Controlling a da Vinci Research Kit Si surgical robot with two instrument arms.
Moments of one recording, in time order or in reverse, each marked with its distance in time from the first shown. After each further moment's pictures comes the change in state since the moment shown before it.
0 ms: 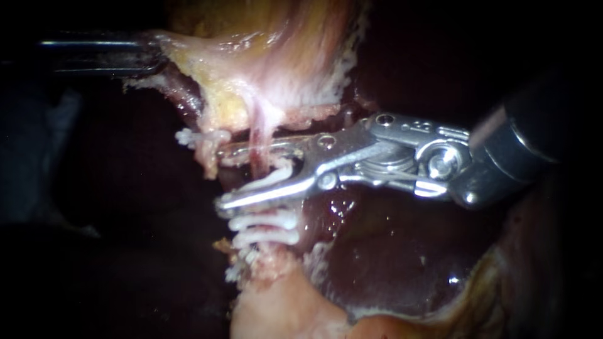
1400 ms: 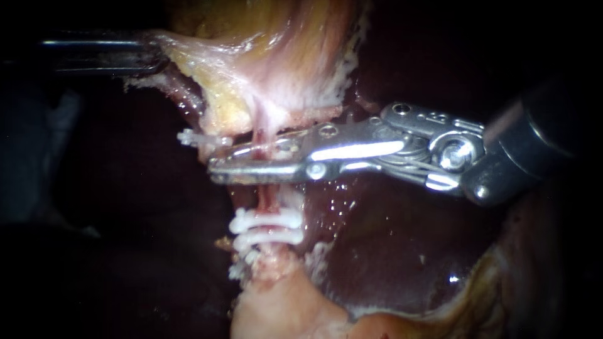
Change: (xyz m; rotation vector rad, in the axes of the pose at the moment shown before) right arm 0.000 0.001 -0.002 -0.055 0.013 0.057; left arm 0.000 0.000 0.000 0.001 0.000 0.001
